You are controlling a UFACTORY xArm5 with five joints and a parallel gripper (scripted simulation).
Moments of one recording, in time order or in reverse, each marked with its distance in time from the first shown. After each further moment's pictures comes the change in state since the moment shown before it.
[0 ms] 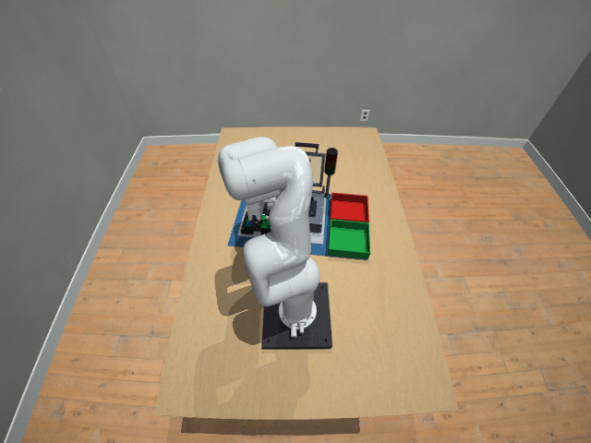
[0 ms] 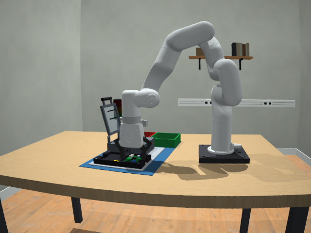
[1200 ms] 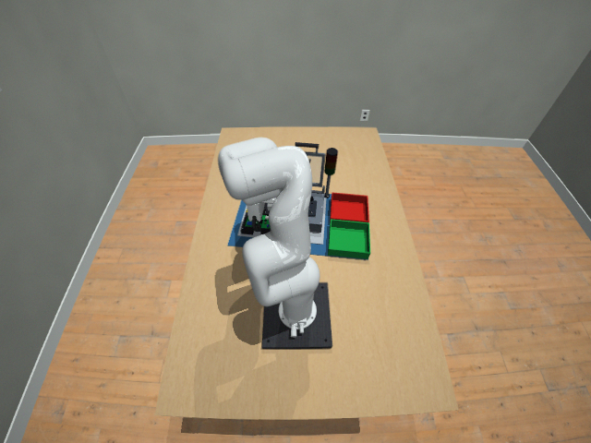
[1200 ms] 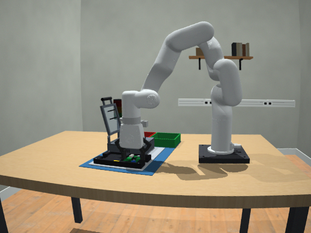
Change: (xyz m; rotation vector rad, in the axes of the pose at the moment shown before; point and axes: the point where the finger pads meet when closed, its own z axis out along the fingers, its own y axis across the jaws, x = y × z) arm 0.000 0.000 0.003 0.000 0.000 0.000
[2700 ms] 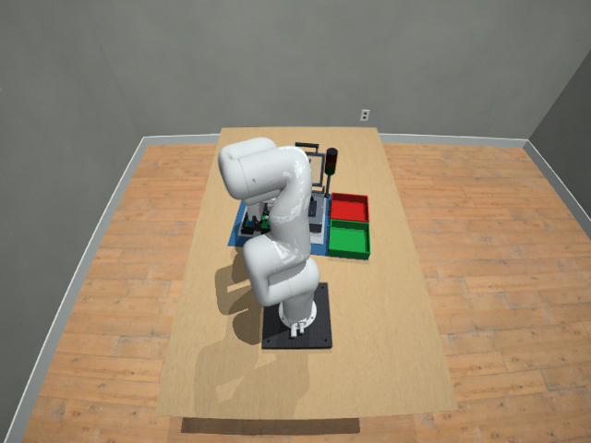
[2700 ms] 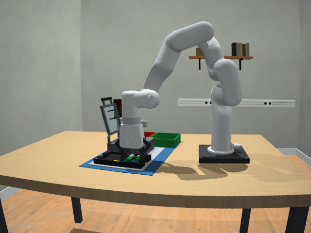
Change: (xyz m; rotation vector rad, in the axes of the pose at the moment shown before) arm 0.000 0.000 0.000 0.000 0.000 0.000
